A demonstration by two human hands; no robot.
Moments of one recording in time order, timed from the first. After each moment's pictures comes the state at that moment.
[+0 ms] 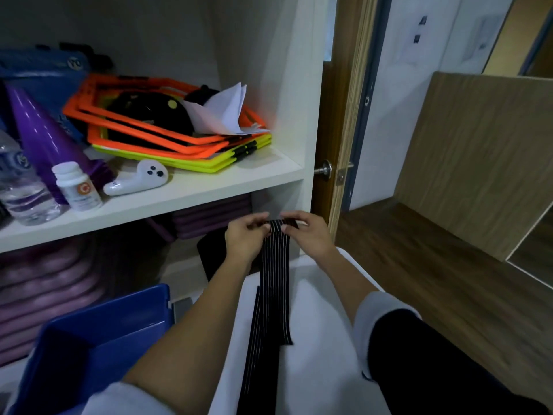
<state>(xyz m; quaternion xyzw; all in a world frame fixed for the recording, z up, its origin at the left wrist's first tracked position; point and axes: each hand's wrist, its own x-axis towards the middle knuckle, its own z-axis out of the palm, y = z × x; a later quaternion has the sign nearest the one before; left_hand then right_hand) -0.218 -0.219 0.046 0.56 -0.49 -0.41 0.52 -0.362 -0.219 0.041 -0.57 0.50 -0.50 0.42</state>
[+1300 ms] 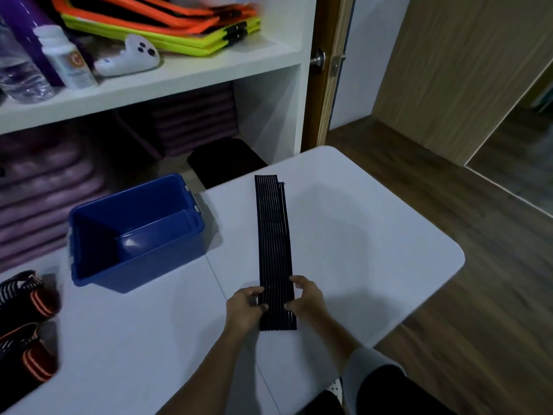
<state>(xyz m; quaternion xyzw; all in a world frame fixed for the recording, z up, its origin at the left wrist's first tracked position) -0.116 0.058 -0.185 0.67 -0.54 -0.47 0.20 -0.267 0.072 -0.179 -0.46 0.76 -0.19 0.42</state>
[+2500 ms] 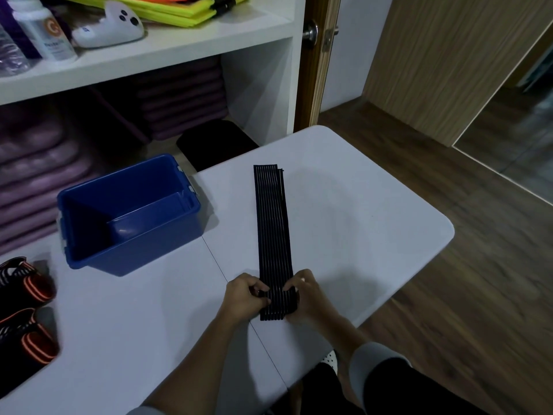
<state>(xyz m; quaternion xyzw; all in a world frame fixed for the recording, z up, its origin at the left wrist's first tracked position) -0.101 0.073 -0.189 0.61 -0.65 -0.43 0.15 -0.273 0.117 -0.212 -0.66 0.66 -0.18 0.32</state>
